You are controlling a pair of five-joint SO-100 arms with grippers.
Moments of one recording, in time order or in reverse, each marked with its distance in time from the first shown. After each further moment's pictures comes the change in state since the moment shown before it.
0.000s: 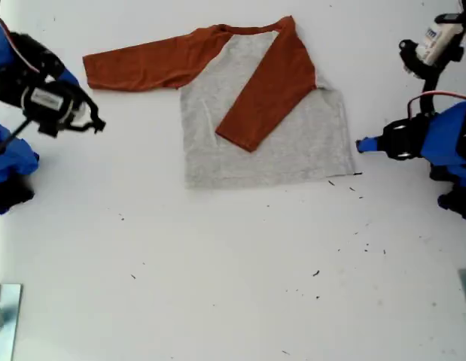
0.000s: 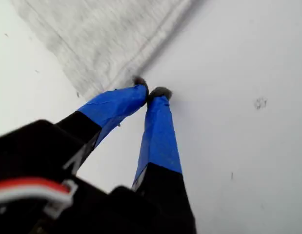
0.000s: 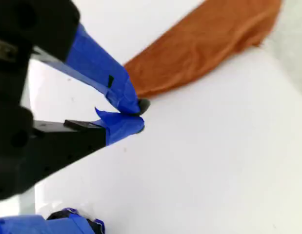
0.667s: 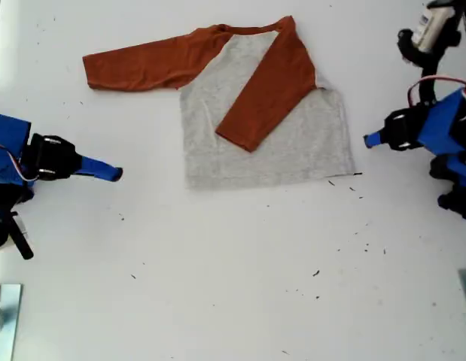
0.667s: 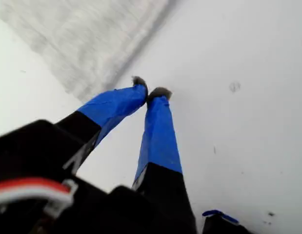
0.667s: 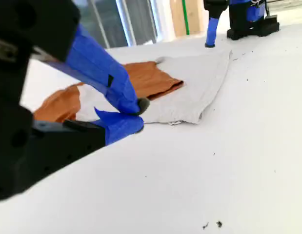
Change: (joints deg) arm 0 38.8 64.4 63.4 -31.0 22.1; arm 1 3.9 -17.7 -8.0 -2.4 -1.8
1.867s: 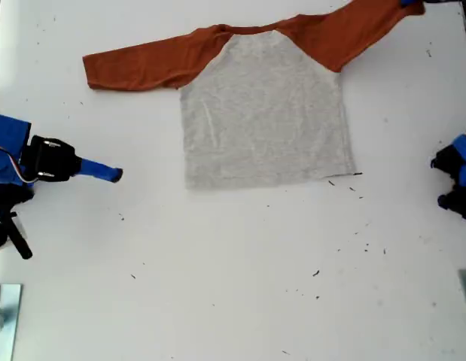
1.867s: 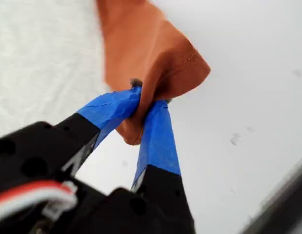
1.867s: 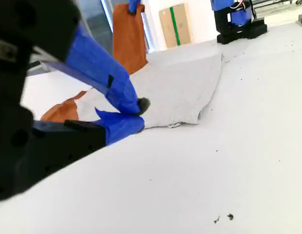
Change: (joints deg) arm 0 0.7 -0.2 0.0 0.0 7.8; arm 1 34.7 -48.5 -65.2 5.4 -30.5
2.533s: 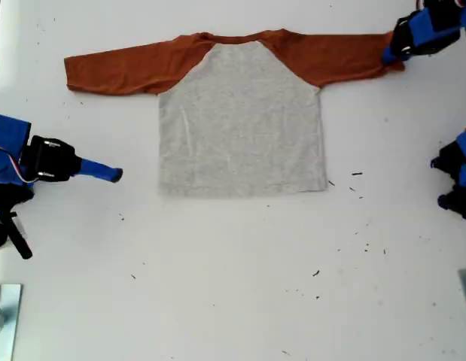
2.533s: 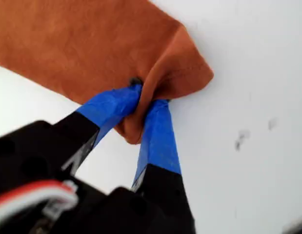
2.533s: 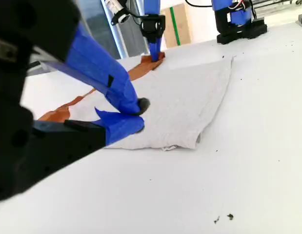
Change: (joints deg) arm 0 0.0 0.0 0.0 0.0 0.0; arm 1 10.7 -20.4 22.2 -24.3 -5.2
